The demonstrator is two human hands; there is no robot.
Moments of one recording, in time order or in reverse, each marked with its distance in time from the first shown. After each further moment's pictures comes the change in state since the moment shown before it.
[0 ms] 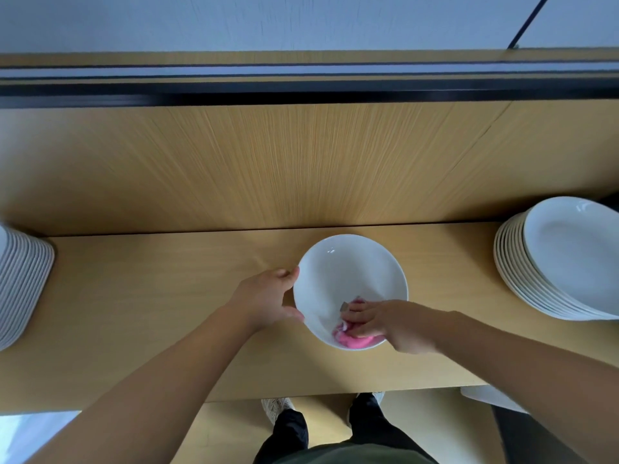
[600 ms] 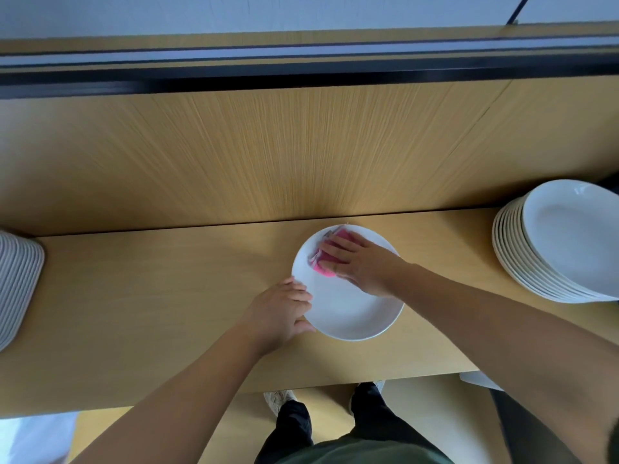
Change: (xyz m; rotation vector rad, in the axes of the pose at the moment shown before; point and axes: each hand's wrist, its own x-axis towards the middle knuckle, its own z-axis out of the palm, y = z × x) left_hand -0.007 0.005 0.047 0.116 0.352 0.459; right_hand 0.057 0.022 -0.033 -0.638 0.169 0.169
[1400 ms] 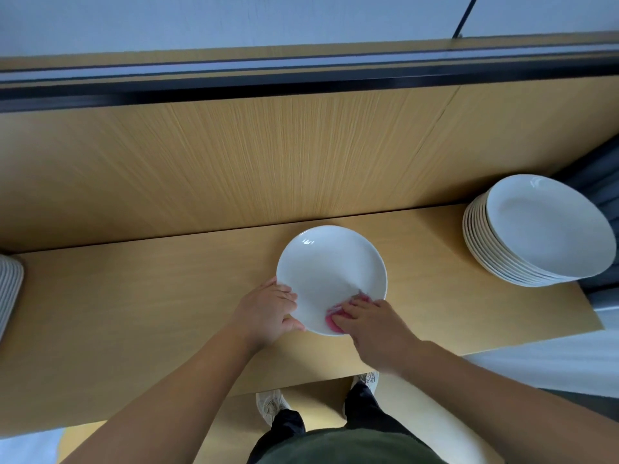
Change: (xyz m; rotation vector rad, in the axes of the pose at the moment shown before) left_hand 0.001 0.004 0.003 -0.017 -0.048 -0.105; right_hand -0.083 -0.096 0.005 0.450 -0.082 0.352
